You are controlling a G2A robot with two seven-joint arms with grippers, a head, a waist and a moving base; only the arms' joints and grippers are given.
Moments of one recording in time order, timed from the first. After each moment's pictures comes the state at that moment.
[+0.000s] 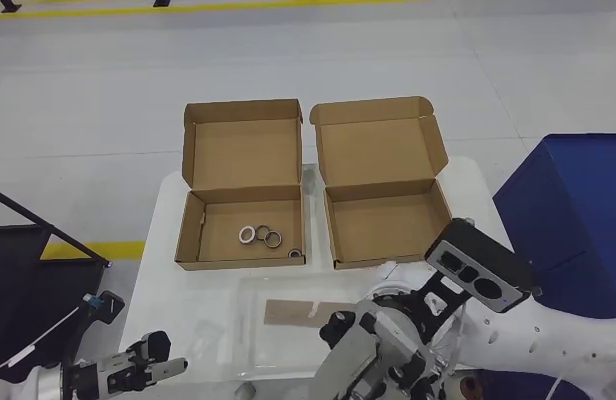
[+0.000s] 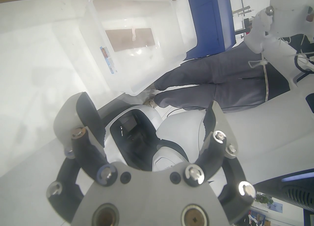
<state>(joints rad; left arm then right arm) 1.89 -1.17 -2.15 -2.18 -0.11 -0.27 -1.52 -0.48 -0.92 0.30 -2.12 -0.21 -1.01 -0.62</state>
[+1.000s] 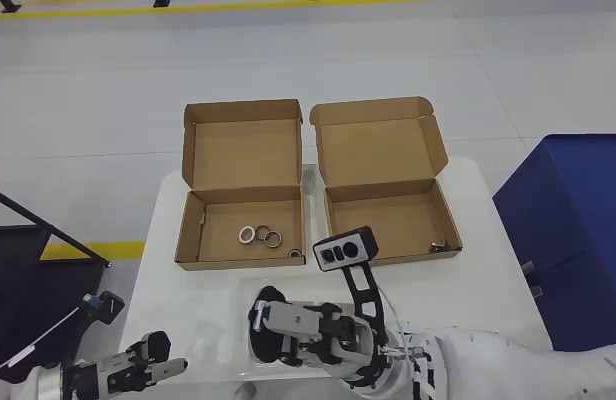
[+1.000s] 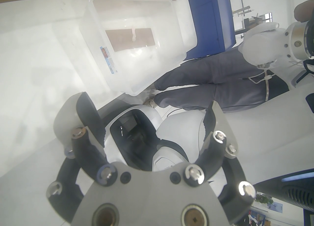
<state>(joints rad) 1.89 -1.17 -2.15 -2.18 -0.11 -0.27 -1.52 -0.67 -0.90 0.21 -2.23 0.98 -0.79 0.08</state>
